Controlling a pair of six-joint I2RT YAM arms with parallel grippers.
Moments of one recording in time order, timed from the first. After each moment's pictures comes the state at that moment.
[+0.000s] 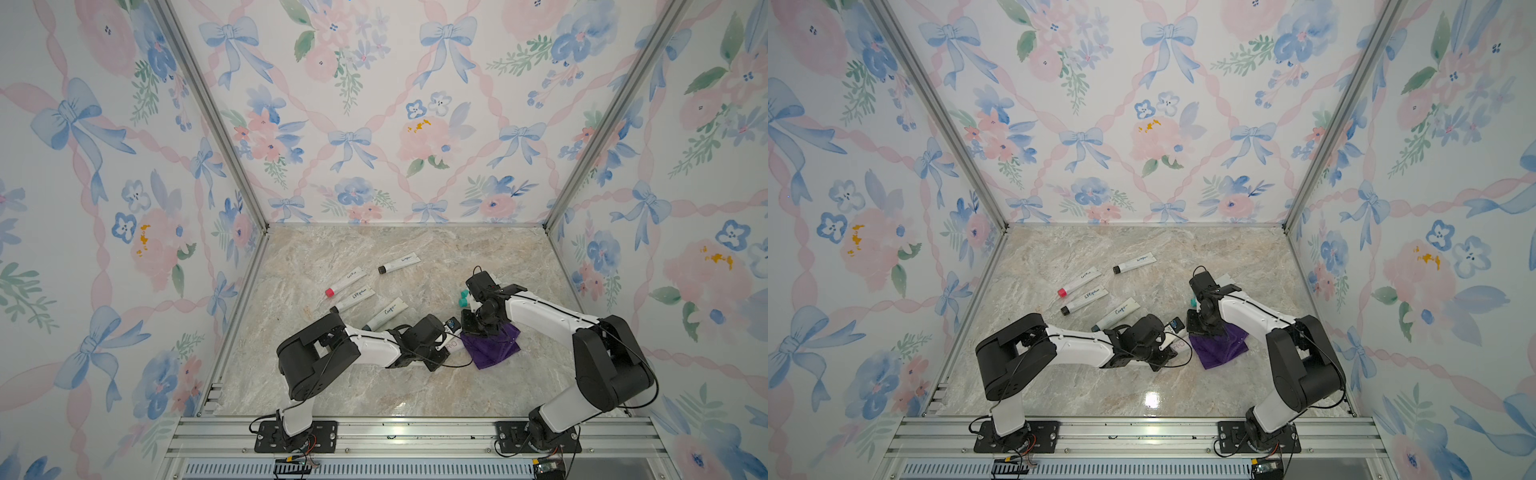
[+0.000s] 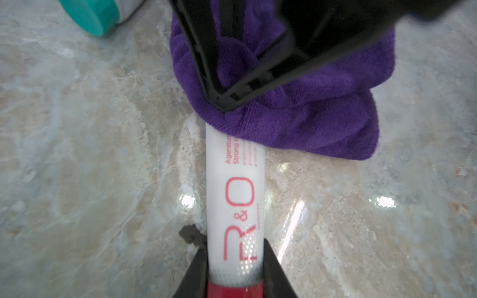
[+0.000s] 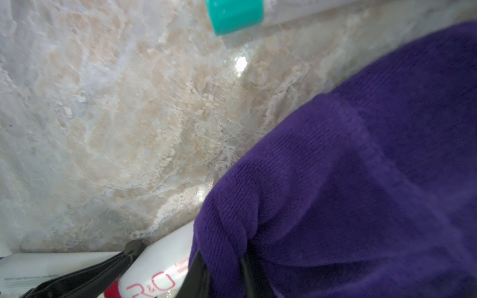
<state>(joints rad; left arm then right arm) -1.03 1.87 0.92 0.14 0.09 -0.05 0.42 1.61 0.97 -0.75 -0.10 0.47</state>
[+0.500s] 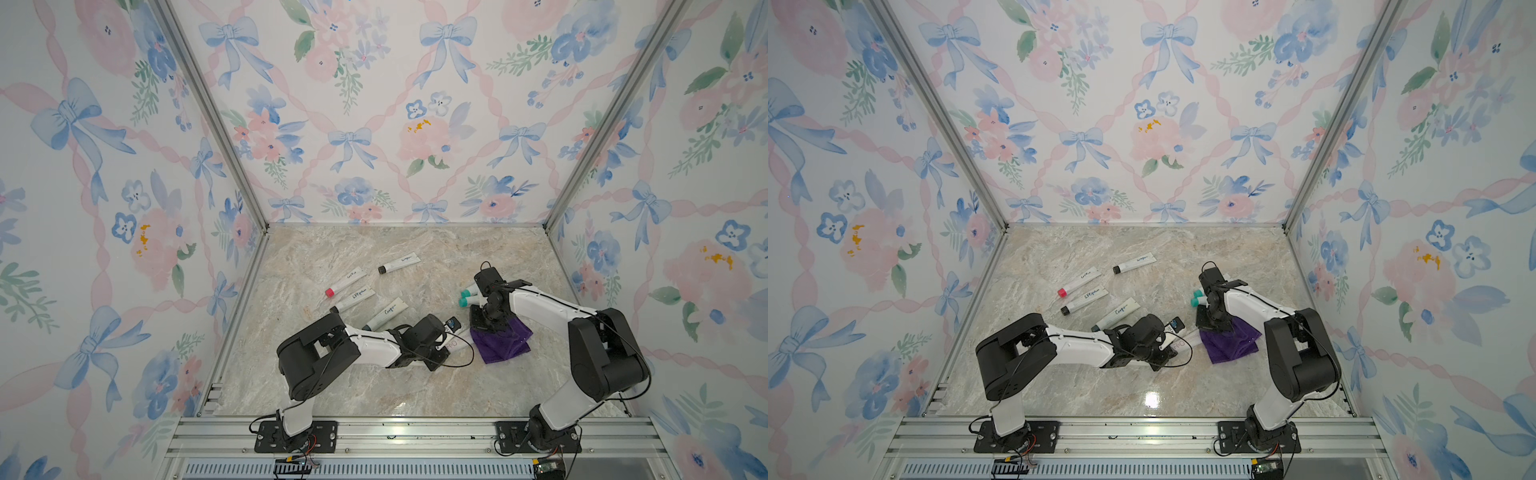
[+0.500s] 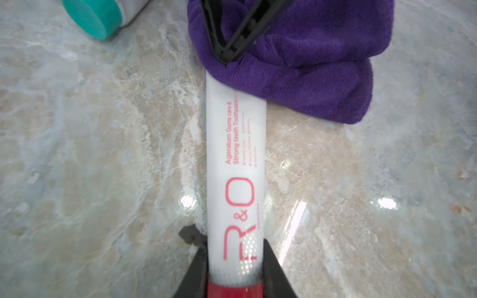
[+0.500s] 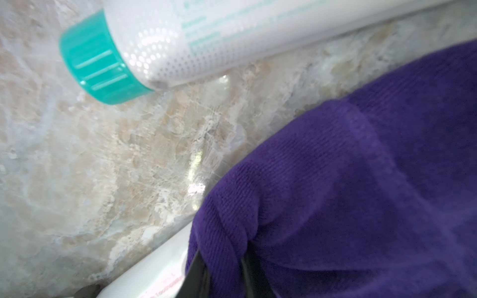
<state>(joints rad) -1.03 1.87 0.92 0.14 0.08 -0.04 0.33 1.65 0.99 -0.75 -0.03 0.44</state>
